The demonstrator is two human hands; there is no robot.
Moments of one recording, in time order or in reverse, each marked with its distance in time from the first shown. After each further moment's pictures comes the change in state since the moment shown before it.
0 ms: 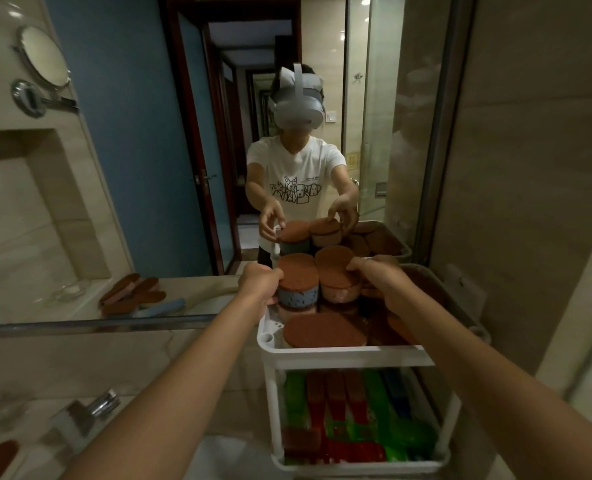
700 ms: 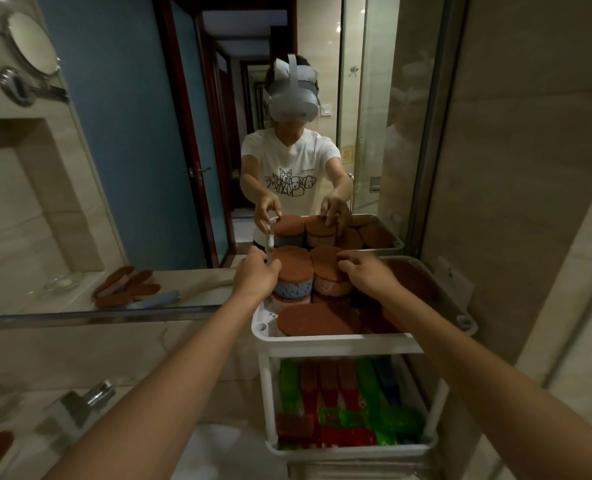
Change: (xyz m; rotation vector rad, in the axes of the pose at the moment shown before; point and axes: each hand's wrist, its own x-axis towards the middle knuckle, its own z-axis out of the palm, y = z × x) left_hand -0.024 0.004 -0.004 0.486 0.069 0.280; right_hand -0.012 0.006 -0.002 -0.552 -0.073 -0.315
